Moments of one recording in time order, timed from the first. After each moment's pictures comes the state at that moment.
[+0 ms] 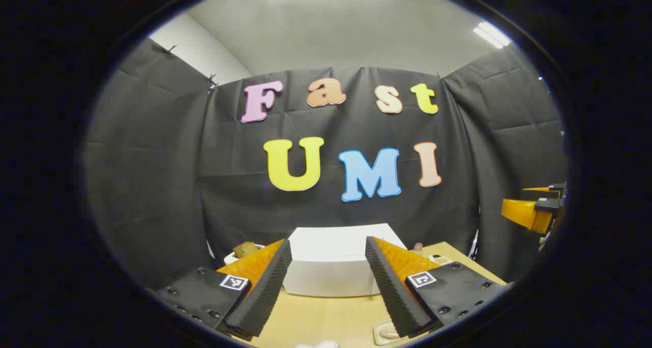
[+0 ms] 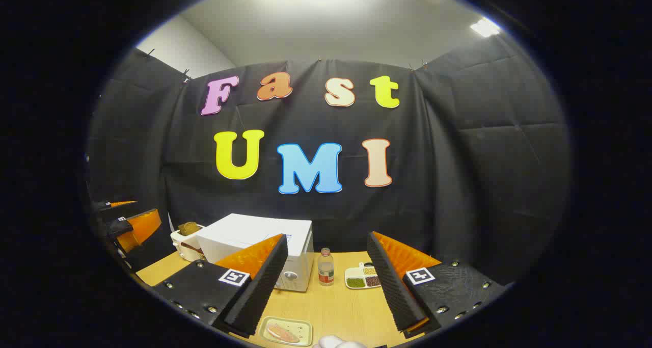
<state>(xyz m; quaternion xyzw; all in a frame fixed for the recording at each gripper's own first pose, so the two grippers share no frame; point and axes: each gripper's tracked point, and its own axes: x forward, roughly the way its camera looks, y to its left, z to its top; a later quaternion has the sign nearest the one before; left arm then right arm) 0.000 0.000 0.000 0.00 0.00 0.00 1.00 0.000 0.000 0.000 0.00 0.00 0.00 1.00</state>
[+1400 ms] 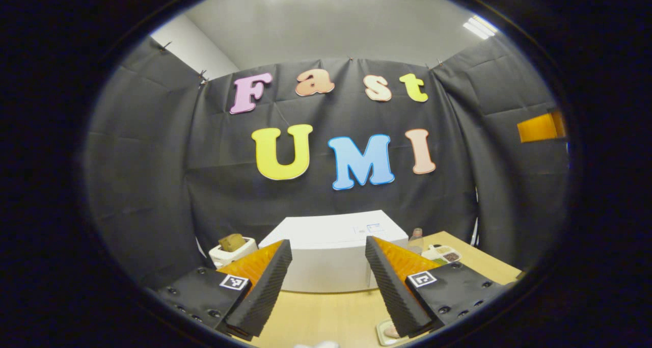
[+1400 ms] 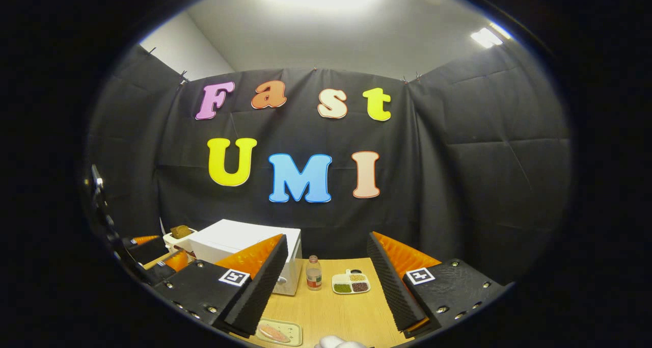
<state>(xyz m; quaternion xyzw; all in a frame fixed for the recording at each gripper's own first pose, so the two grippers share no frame) 0.043 -0.052 -0.102 0.00 0.00 -0.04 1.00 -0.026 -0.027 0.035 -0.02 -0.02 -0.04 1.00</state>
